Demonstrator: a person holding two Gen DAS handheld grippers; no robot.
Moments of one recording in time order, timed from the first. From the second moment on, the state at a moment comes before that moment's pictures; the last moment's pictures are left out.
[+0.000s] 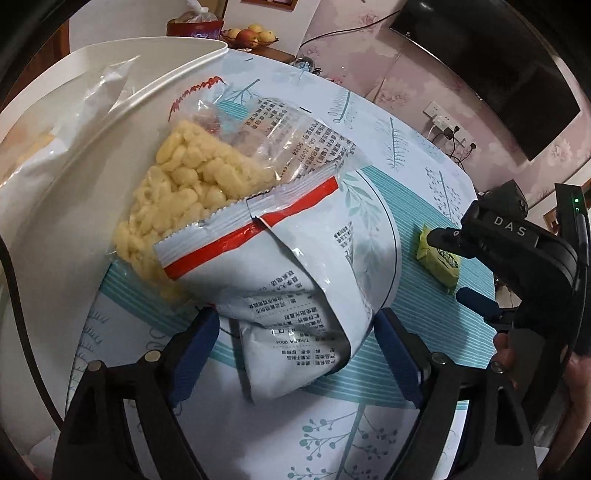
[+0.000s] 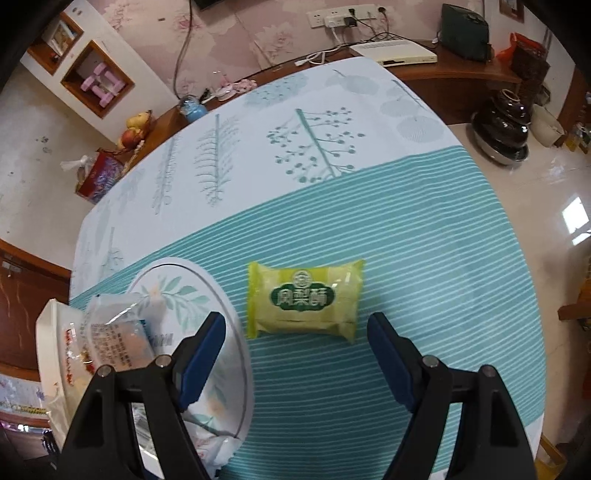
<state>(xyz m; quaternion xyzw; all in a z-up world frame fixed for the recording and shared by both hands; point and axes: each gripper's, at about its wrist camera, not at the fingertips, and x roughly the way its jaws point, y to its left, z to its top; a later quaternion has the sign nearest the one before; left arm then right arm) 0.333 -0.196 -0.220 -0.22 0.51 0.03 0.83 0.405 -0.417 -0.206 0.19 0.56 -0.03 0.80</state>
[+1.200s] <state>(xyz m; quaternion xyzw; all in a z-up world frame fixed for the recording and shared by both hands) 0.325 -0.186 -0.222 -0.21 0.52 0.01 0.83 0.403 -0.384 -0.211 0.05 0.52 -0.05 0.85</state>
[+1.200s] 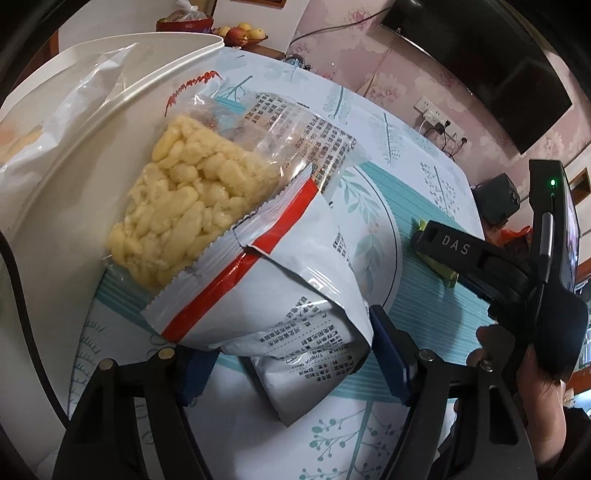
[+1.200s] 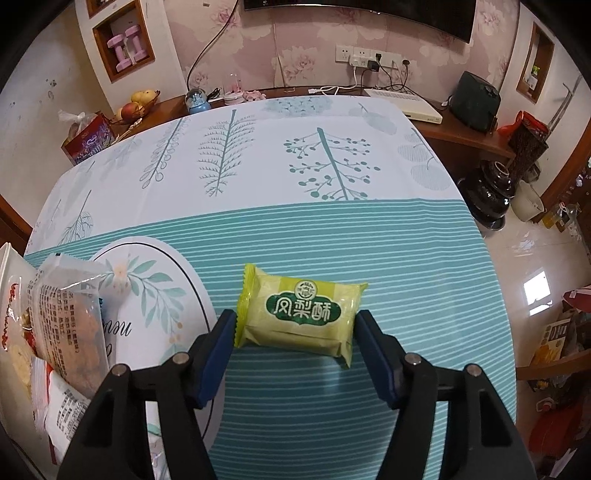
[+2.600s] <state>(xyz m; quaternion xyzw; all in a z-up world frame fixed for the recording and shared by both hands) 0.240 -0.124 -0.090 -0.18 0.47 -0.06 0.86 0.295 -0.324 -0.098 0.05 0.46 0.00 0.89</state>
